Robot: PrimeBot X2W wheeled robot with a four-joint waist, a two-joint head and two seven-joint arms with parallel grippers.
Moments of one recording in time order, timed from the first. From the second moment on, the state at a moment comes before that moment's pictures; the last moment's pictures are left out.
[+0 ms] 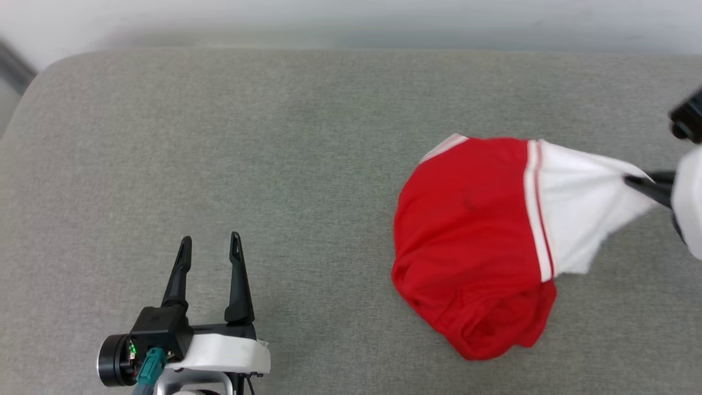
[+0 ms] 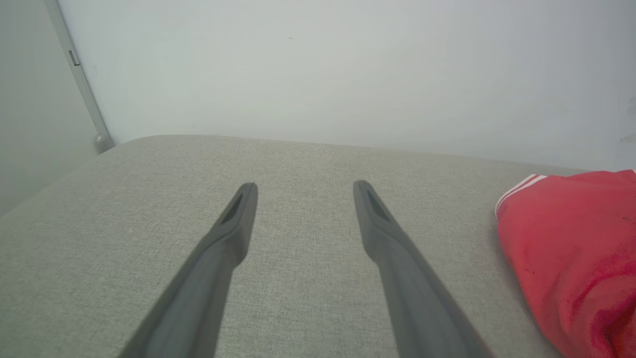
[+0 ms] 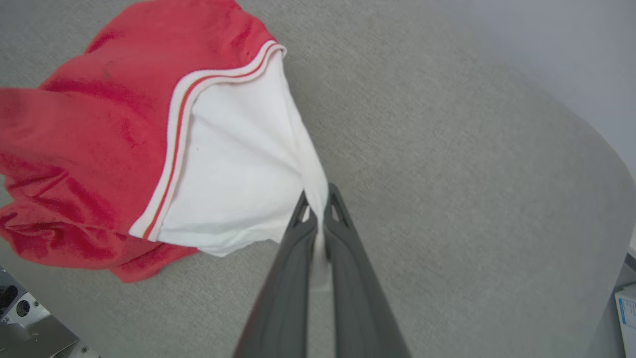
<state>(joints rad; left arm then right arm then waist) -0.02 0.05 -0.12 -0.04 -0.16 0.12 -0.26 -1.05 -0.99 1.15 0.19 1.10 0.13 0.48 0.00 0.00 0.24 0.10</state>
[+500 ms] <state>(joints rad) 0.00 0.05 -0.11 -0.04 -0.16 0.11 -0.26 -0.60 -1.11 1.11 0.43 1.26 0.13 0.39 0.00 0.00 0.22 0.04</state>
